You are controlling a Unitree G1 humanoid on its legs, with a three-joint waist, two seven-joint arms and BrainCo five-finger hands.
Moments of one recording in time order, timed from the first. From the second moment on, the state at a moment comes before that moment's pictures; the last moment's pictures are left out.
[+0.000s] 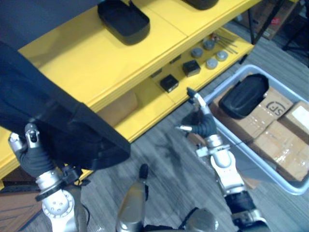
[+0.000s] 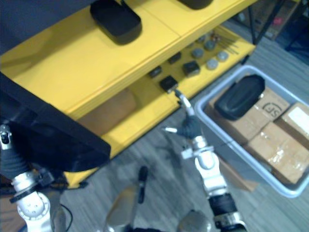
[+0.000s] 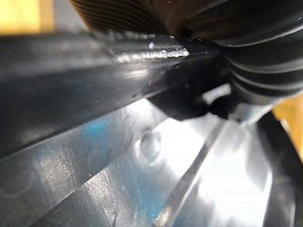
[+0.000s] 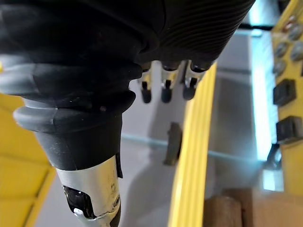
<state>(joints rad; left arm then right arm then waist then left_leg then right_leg) 0.22 0.04 0.33 -0.42 -0.11 -0.49 0.28 -0.19 -0.17 0.12 0.08 -0.01 -0.47 -0.07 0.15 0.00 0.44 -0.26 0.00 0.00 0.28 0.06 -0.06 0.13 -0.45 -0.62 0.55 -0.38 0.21</state>
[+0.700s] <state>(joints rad) 0.26 0.05 0.29 -0.36 -0.03 -0.33 0.34 -0.19 -0.13 0.22 -0.02 0.16 -0.38 0.06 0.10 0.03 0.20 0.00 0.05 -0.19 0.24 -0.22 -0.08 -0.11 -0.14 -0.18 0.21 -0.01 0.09</state>
